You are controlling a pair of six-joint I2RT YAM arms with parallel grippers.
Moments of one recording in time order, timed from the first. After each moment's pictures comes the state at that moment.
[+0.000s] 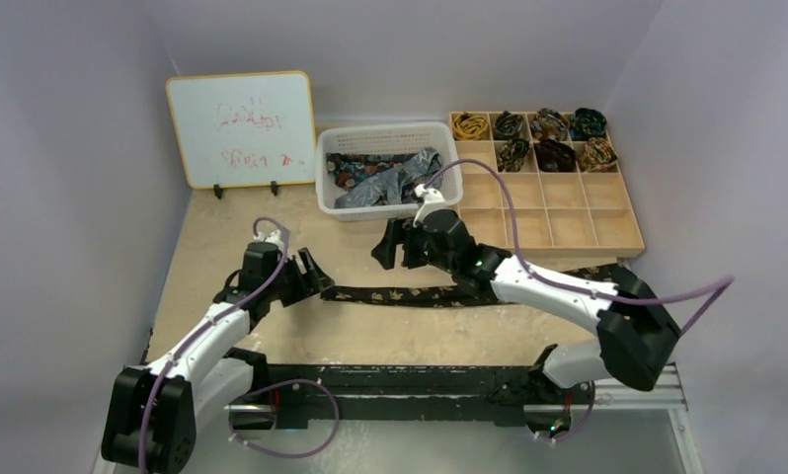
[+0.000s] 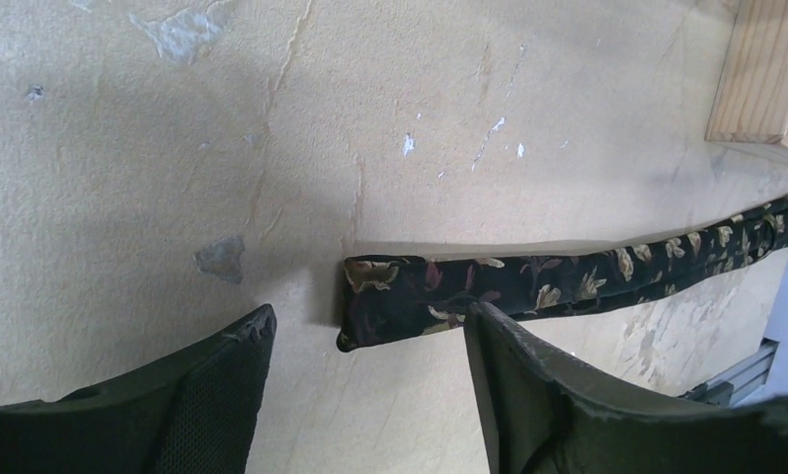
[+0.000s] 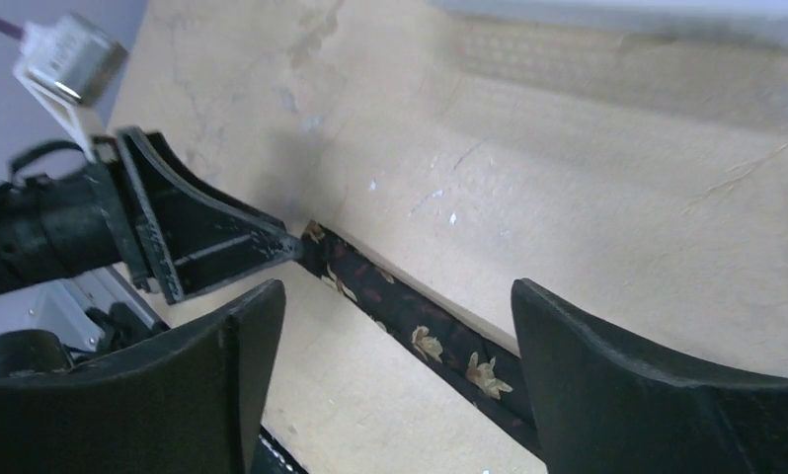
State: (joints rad) left arm -0.20 0.96 0.33 -0.16 0.28 -0.65; right arm 0.86 1.41 0.85 0.05 0.01 0.63
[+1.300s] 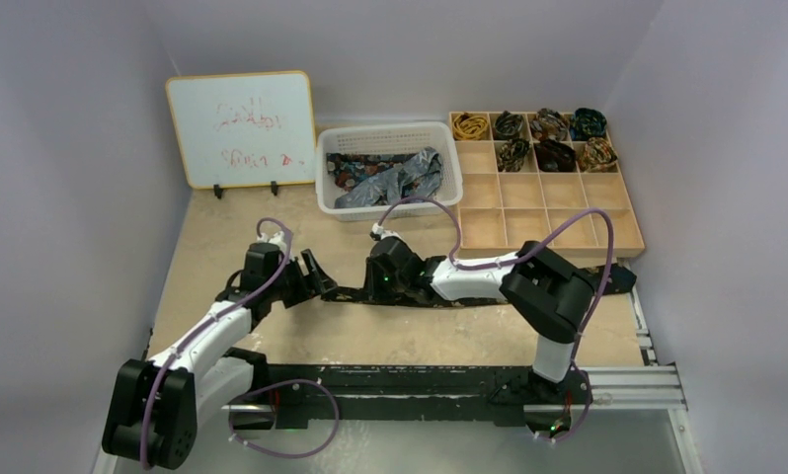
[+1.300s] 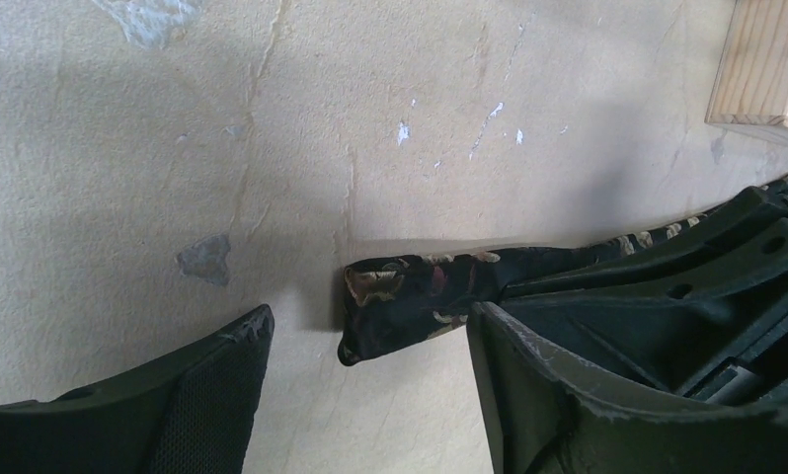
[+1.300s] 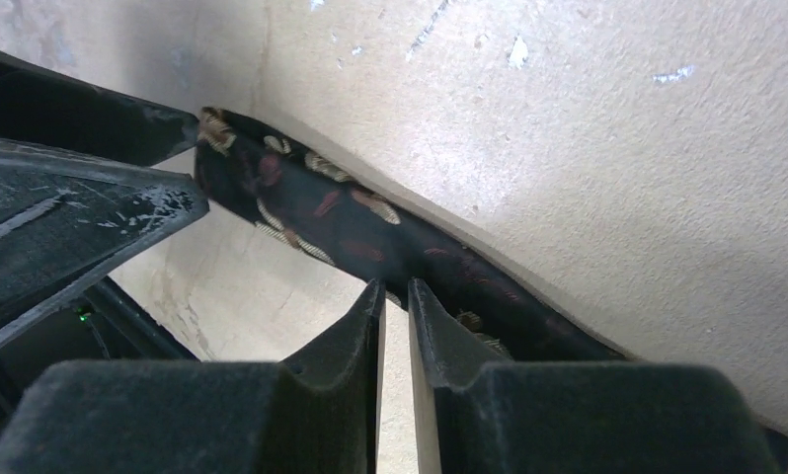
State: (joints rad) left arm -0.20 0.98 0.32 -0.13 0.31 -0.64; right arm 0.99 1.81 0.96 0.04 -0.07 0.85
